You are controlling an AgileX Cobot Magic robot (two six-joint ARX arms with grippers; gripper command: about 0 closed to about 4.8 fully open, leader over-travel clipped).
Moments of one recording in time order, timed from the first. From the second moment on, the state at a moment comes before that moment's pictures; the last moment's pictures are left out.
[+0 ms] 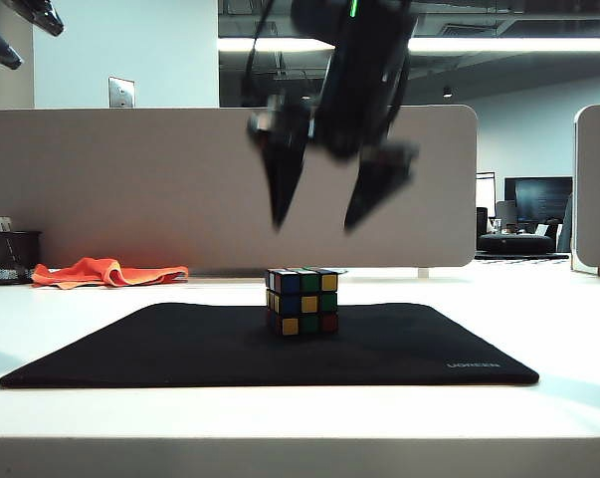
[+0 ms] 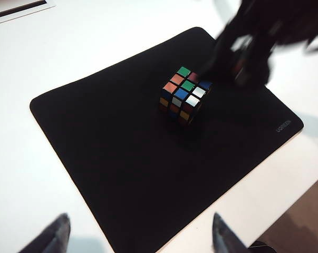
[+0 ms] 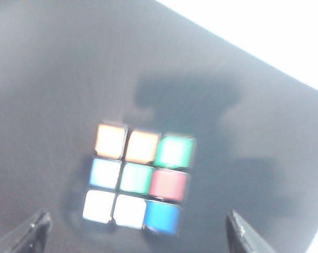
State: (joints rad) left arm -0.18 0.89 0.97 -0.73 0.42 0.21; right arm 0.61 1.87 1.62 -0.74 0.08 0.11
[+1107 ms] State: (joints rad) left arm -0.37 0.37 0.91 -0.78 0.12 0.00; right arm 0.59 0.53 0.95 -0.70 0.43 0.08
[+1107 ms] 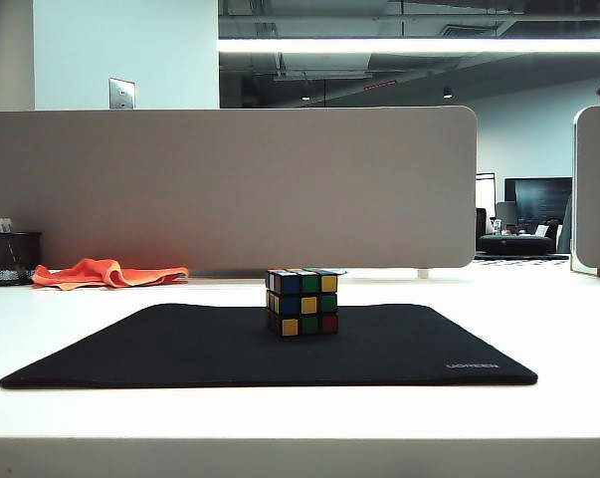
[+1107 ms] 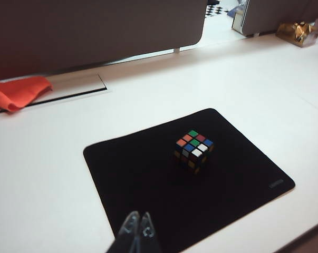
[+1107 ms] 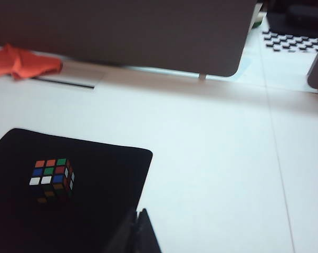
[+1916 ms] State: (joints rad) left arm -0.37 0.32 0.25 -0.04 0.11 -0.08; right arm 0.59 0.01 0.23 -0.31 0.36 0.09
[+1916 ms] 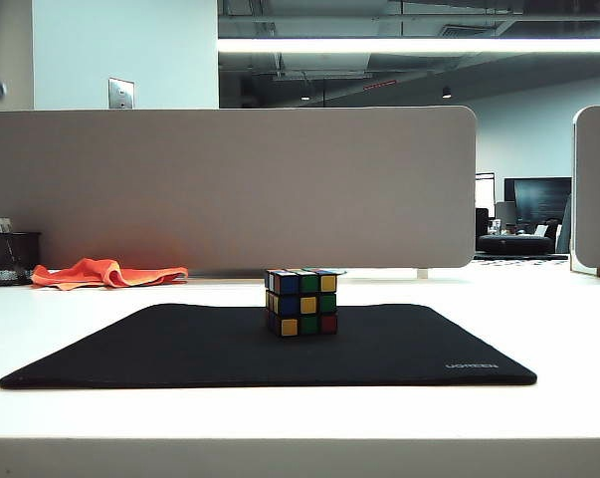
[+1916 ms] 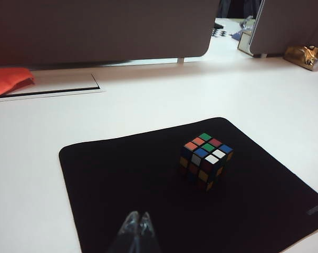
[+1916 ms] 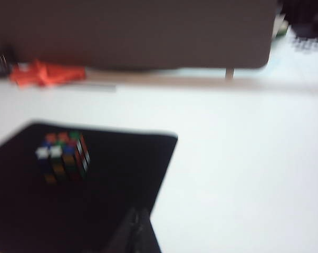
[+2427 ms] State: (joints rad) left arm -0.37 0.32 0.00 0.19 0.07 -0.02; right arm 0.59 0.01 0.02 -0.11 0.31 0.08
